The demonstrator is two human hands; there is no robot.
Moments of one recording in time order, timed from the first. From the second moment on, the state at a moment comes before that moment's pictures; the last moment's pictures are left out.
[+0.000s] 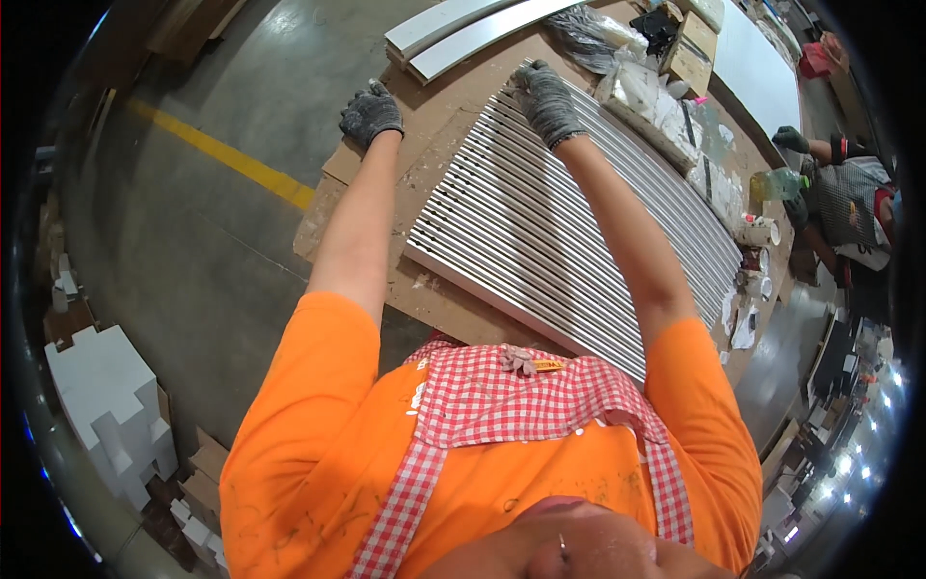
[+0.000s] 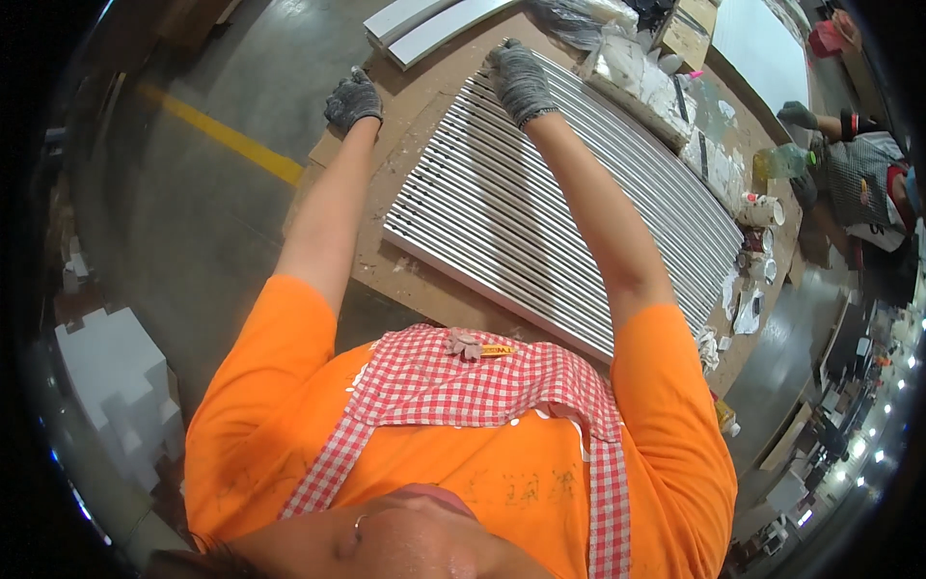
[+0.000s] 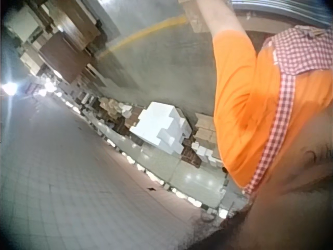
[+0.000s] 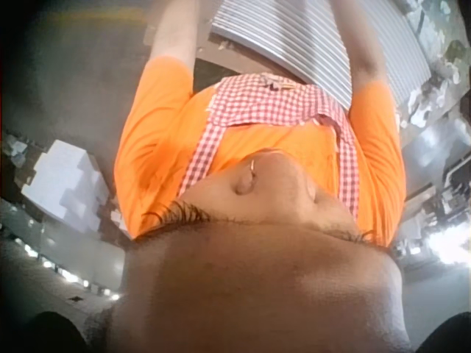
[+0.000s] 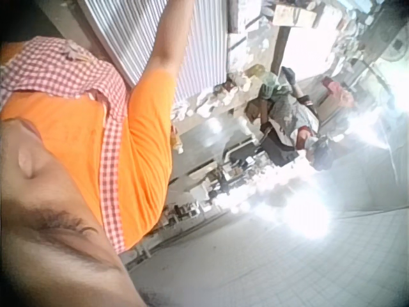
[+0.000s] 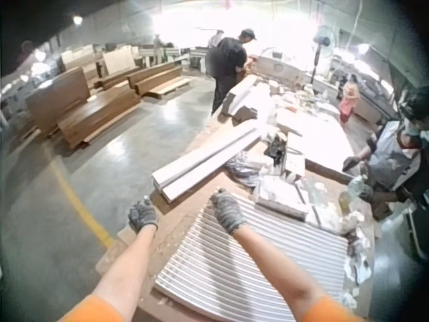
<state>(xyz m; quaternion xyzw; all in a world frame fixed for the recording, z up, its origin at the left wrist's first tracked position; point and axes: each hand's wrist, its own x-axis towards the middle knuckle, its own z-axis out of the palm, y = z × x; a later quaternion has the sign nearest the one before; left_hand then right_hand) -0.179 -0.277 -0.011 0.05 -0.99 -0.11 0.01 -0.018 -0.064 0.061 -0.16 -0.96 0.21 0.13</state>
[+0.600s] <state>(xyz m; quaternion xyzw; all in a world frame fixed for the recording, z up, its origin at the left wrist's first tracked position) -0.179 -0.277 -0.015 0.04 -0.99 -0.17 -0.01 -0.018 -0.070 0.045 -0.15 -0.95 0.11 0.23</state>
